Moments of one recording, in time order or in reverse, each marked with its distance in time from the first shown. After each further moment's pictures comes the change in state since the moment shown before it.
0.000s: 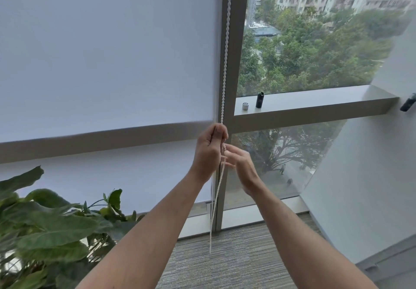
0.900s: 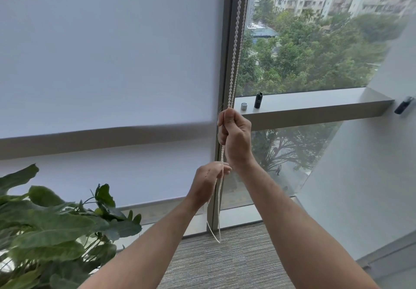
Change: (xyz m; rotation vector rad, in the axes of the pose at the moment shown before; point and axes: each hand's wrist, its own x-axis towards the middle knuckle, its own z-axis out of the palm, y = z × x) left_hand -0.048 -0.072 -0.020 0.177 -0.173 -0.218; right_hand 0.010 -0.082 0.038 0.286 0.174 -0.367
